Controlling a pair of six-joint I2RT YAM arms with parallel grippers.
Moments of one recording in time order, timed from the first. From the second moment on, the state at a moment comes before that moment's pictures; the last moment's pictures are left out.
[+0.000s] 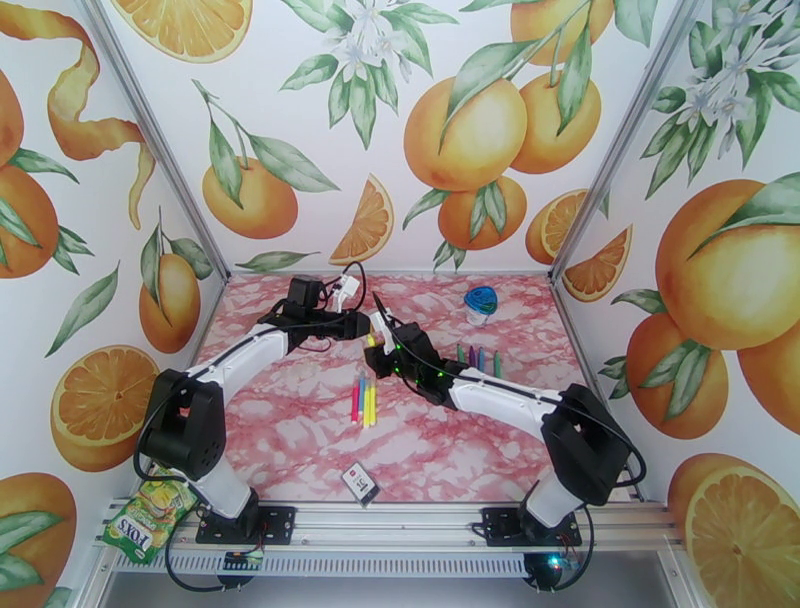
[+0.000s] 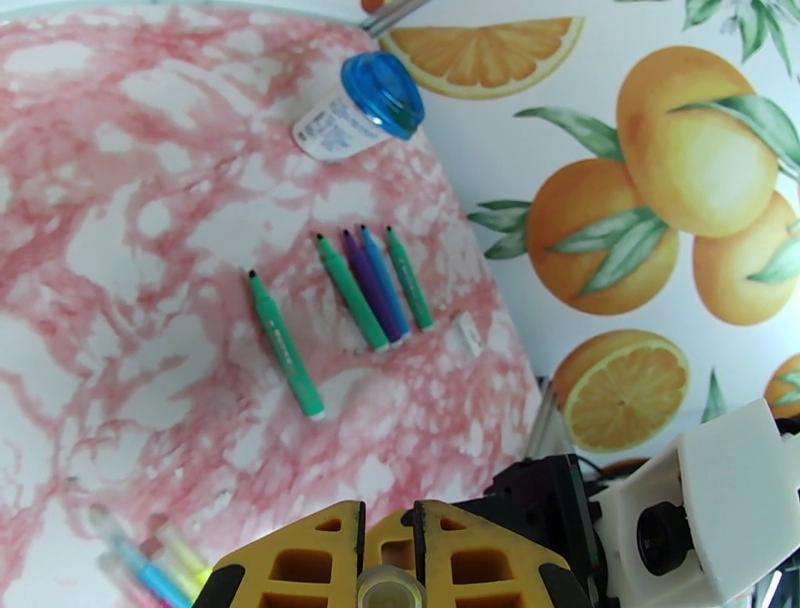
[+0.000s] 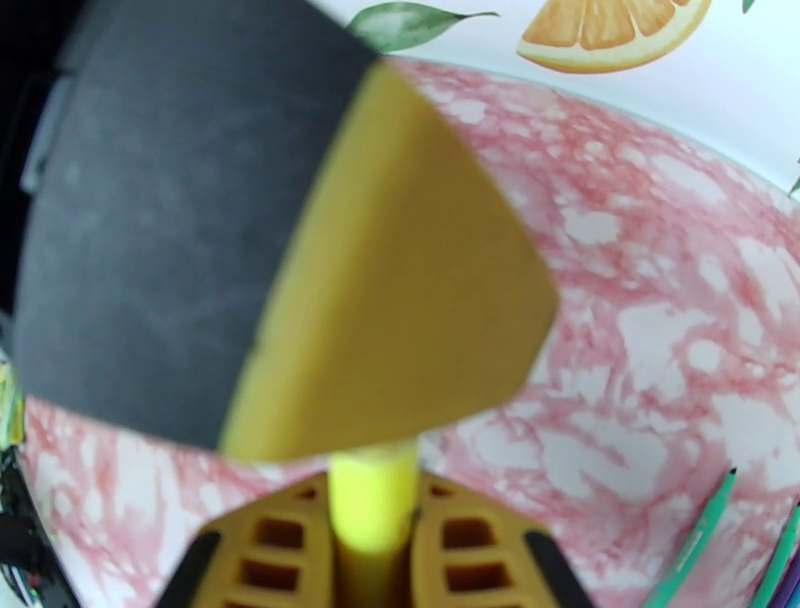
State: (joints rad) left arm -0.33 1.69 1.24 -0.21 0.85 -0.44; right arm 0.78 1.64 1.02 0.15 -0.04 0.26
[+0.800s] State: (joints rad) left arm -0.26 1.69 1.31 -0.19 0.74 -0.64; right arm 0.78 1.57 0.85 0.29 -0.05 0.21
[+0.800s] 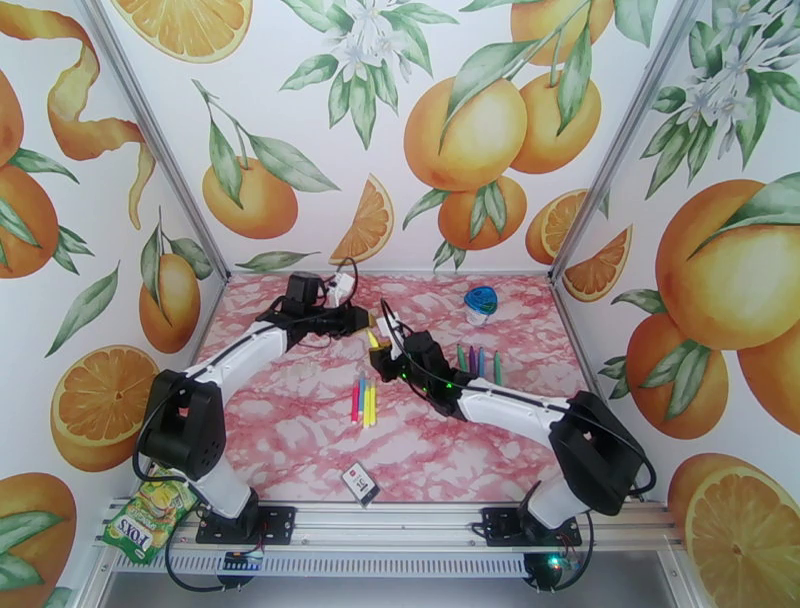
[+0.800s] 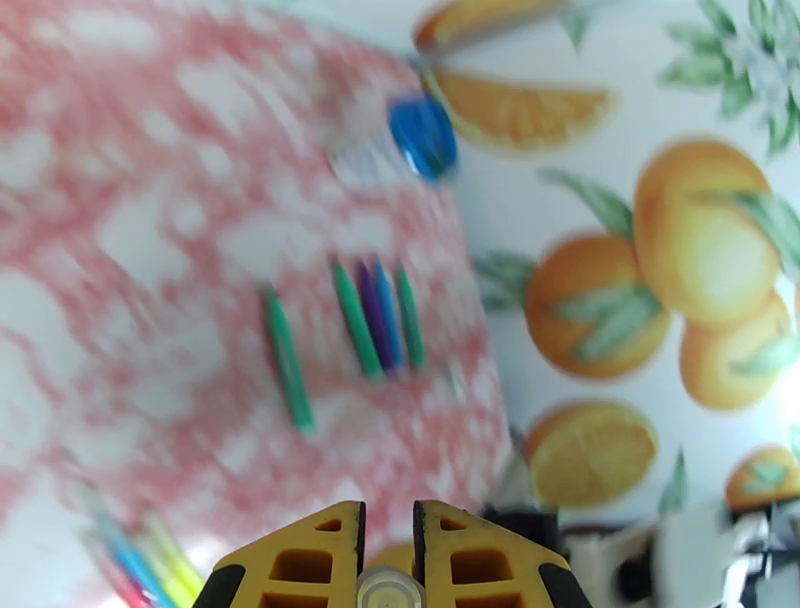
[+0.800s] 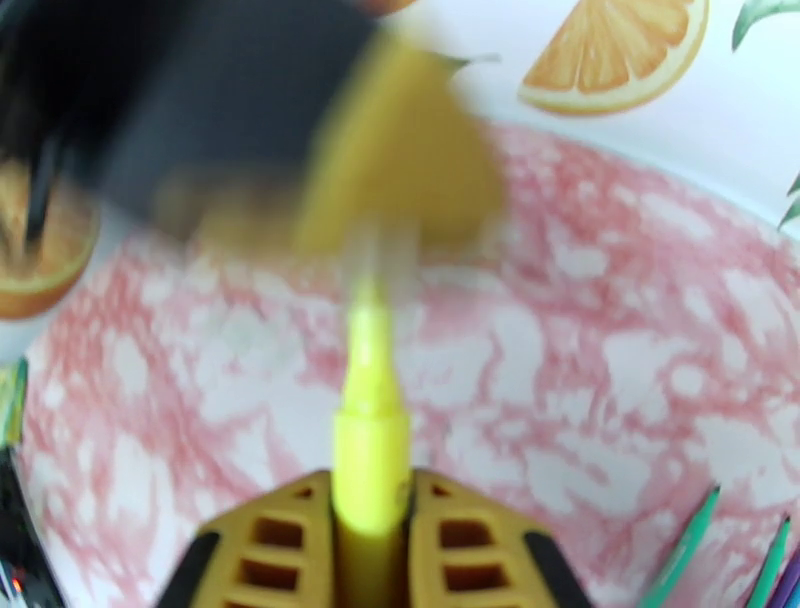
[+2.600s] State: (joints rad) left arm -0.34 1.96 1.45 -0.88 0.06 -0.15; right arm 0.64 1.87 1.14 -0.14 0.20 0.49
